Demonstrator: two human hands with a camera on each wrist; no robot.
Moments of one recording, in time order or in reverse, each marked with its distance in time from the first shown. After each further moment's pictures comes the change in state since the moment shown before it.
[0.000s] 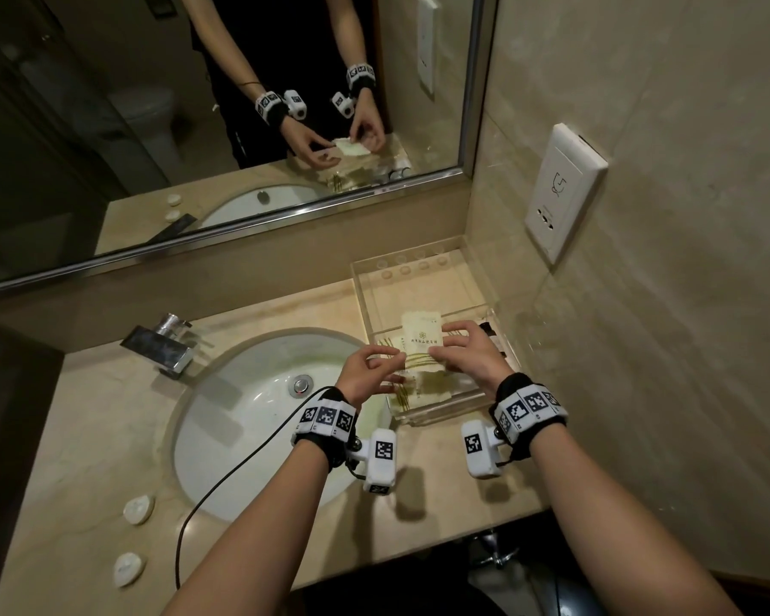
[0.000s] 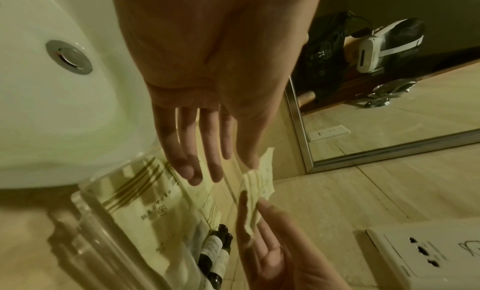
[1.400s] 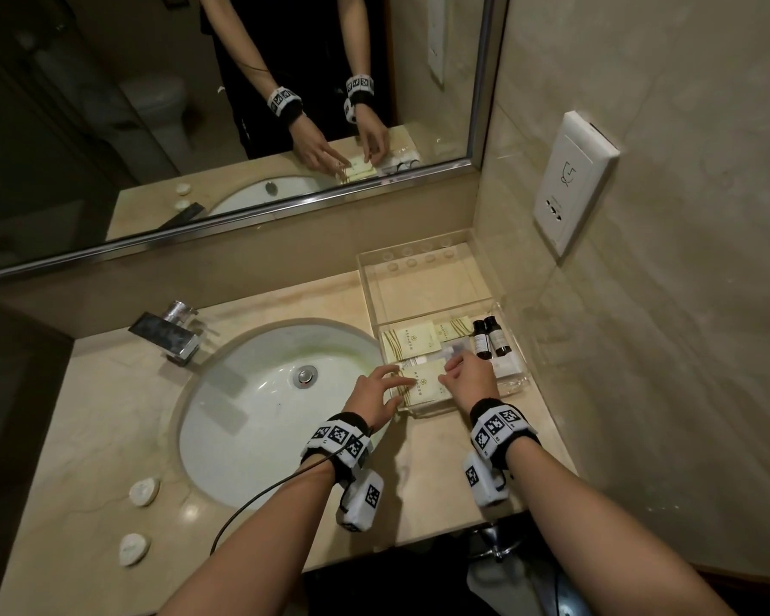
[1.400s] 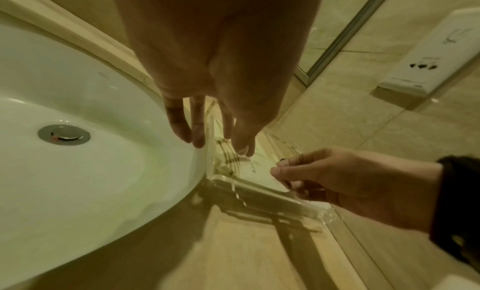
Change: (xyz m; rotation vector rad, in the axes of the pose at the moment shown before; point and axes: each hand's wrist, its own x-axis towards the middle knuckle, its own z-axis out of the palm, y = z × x) left_hand 0.002 -0.062 -0.009 1.059 -0.108 0.279; right_hand -0.002 0.059 0.019 -0.576 0.232 -0.014
